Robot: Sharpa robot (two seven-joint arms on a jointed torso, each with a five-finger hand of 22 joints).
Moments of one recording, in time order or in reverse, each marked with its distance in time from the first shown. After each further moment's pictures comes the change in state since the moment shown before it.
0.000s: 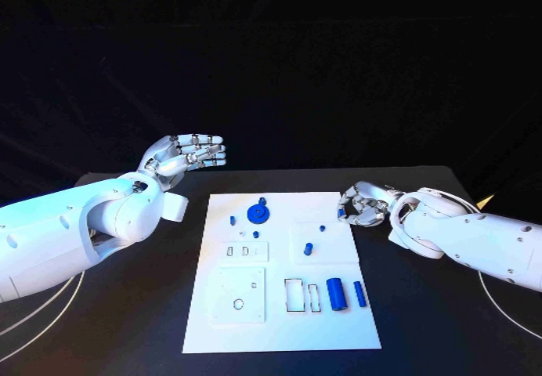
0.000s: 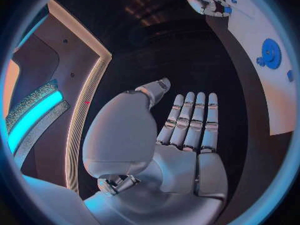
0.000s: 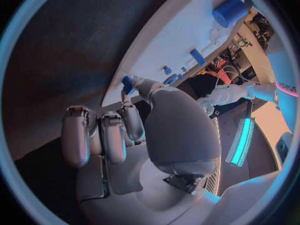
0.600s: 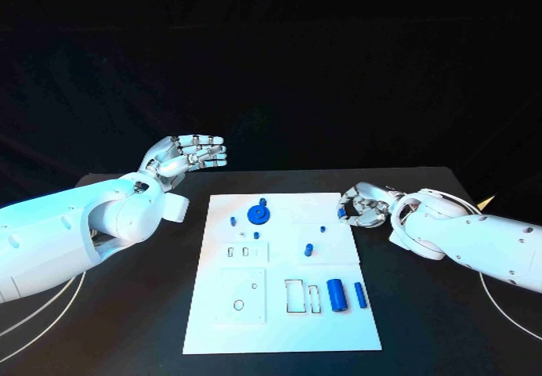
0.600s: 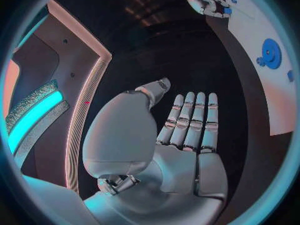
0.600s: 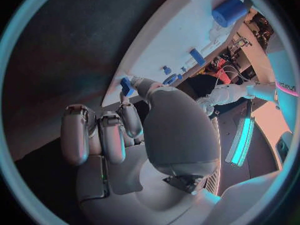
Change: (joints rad) left arm 0.000 0.001 0.000 -0.001 0.000 -0.001 0.001; left_hand 0.000 0.000 0.000 0.000 0.000 0.000 0.000 -0.005 -0.001 0.000 0.000 0.000 0.000 0.000 0.000 0.000 0.001 0.000 0.000 0.000 0.000 0.000; right arm 0.000 -0.001 0.000 0.000 0.003 0.004 0.003; right_hand 0.009 -0.044 -0.038 0.015 0.014 -0.078 0.035 -0.051 -0.015 -0.039 0.030 -0.021 0.000 0.000 0.026 0.000 0.000 0.000 -0.013 0.016 -0.012 0.000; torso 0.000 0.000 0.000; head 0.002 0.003
